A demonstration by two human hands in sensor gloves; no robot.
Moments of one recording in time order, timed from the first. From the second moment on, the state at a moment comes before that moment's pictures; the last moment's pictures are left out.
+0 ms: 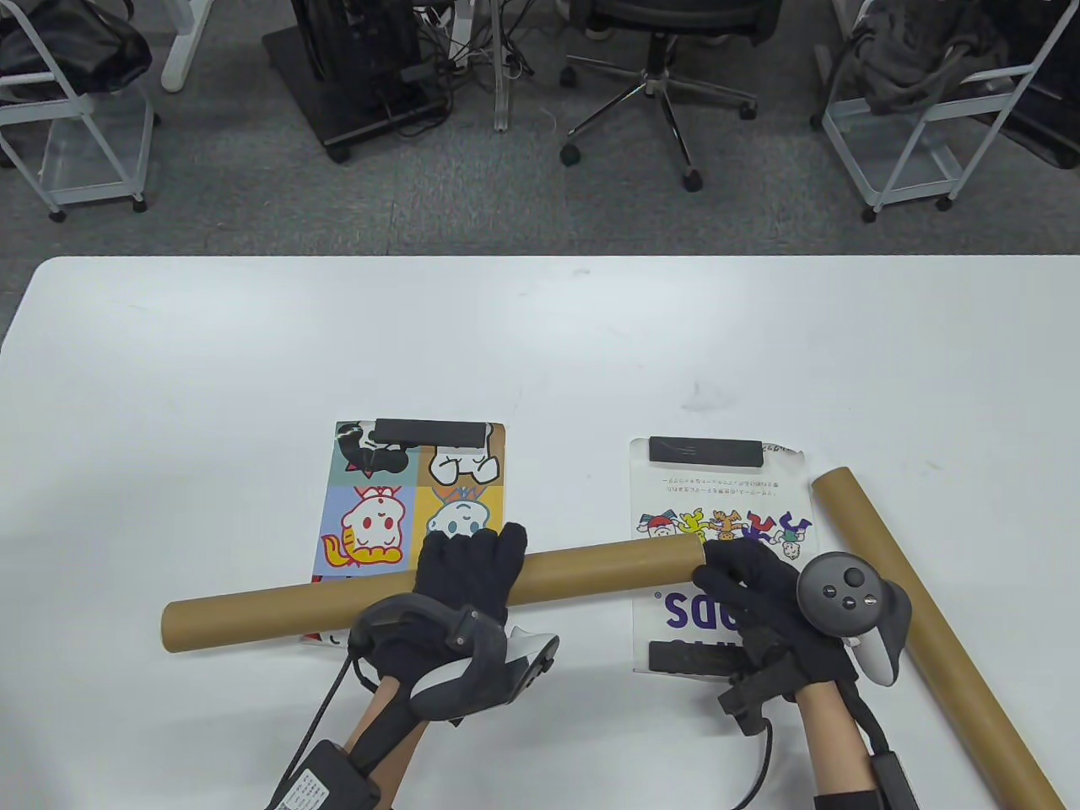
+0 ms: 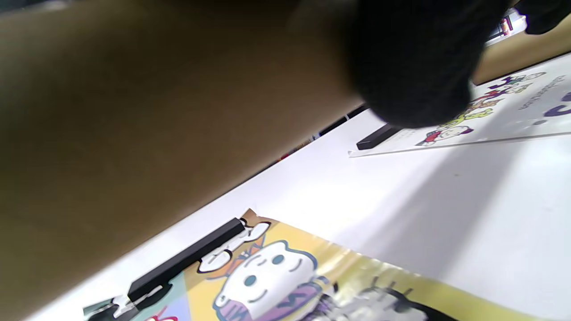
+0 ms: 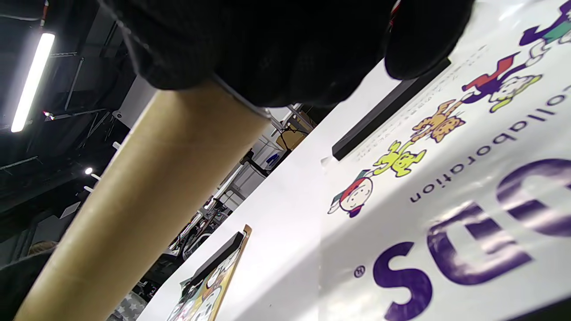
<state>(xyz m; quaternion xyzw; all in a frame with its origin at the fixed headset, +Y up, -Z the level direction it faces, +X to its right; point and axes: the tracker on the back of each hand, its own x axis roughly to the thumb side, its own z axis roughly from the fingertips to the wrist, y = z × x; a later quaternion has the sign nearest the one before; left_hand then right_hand) -0.095 -0.684 -0.172 0.10 -0.23 -0.23 0.94 0.216 -0.723 -0.195 0.06 0.02 0.90 0.44</state>
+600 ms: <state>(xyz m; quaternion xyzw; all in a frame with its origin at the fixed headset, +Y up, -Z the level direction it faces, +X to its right) -0.100 -0.686 -0.172 0.05 -0.23 -0.20 0.95 0.217 -0.725 -0.195 0.08 0.04 0.88 0.48</state>
